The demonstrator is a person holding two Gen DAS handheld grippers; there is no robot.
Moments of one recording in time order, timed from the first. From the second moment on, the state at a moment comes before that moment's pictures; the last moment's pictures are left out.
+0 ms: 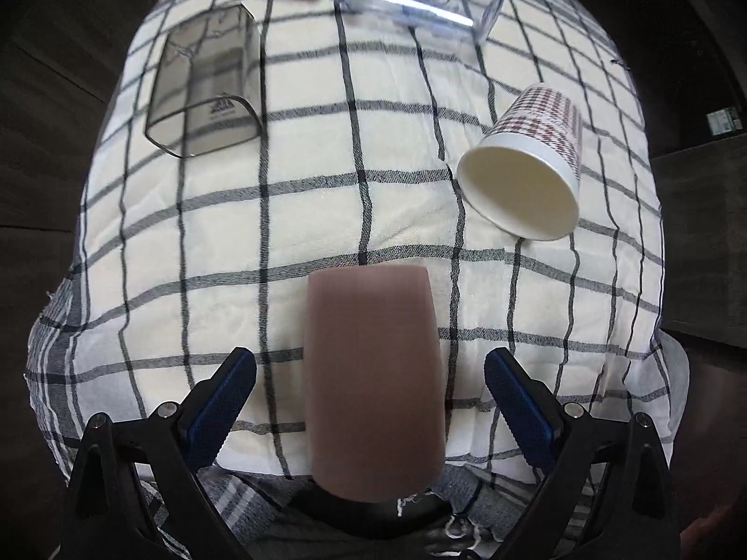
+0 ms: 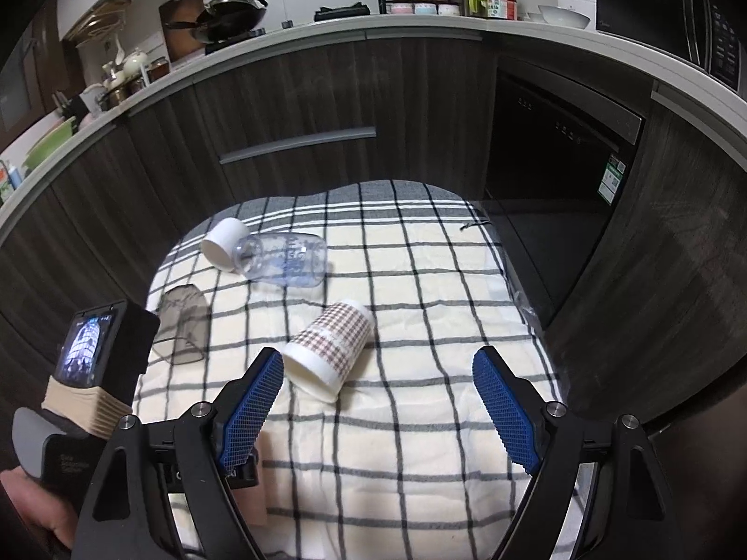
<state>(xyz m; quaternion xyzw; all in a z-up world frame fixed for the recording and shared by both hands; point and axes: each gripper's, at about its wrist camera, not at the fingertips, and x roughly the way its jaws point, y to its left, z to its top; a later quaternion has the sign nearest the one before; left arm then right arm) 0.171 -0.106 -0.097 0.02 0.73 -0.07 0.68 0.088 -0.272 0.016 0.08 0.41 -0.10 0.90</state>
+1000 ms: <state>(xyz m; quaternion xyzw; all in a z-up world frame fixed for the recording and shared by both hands) 0.198 -0.119 -0.154 0.02 0.78 -0.06 0.62 0.148 -0.300 -0.038 0.12 0.46 -0.09 0.88</state>
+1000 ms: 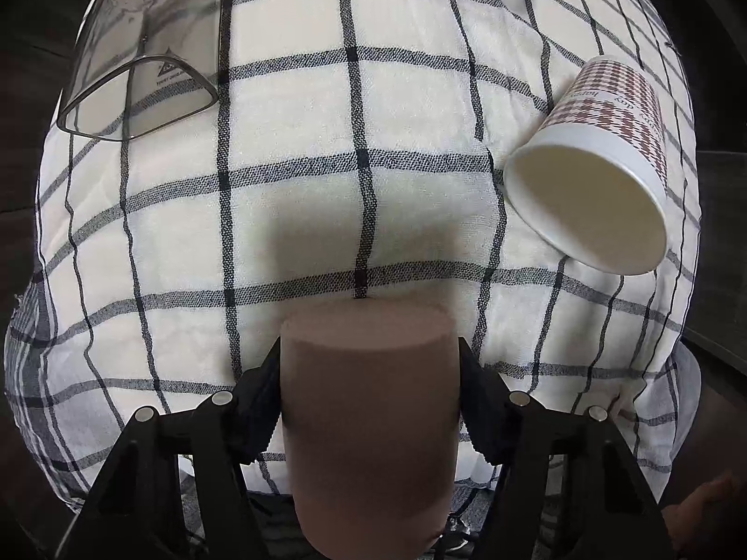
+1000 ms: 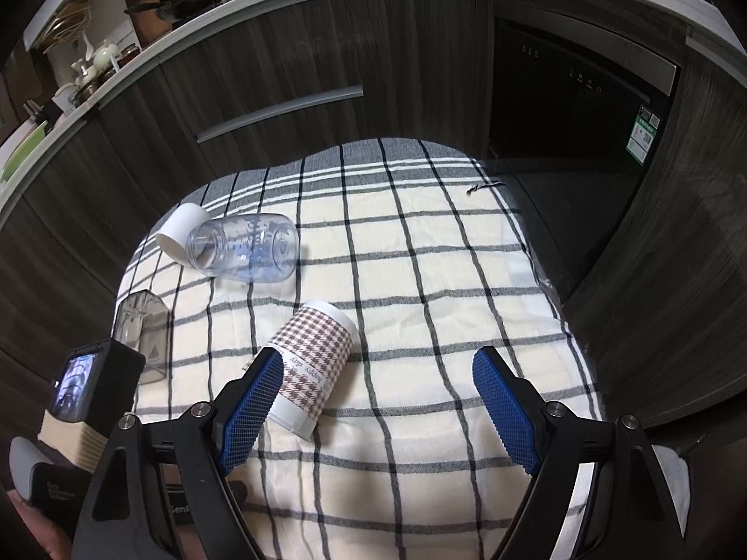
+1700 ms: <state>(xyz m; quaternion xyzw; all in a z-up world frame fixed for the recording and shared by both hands) 0.153 -0.089 -0.045 0.03 0.51 -0.10 0.86 0.097 -0.280 -0.007 0.10 0.43 -0.09 0.89</state>
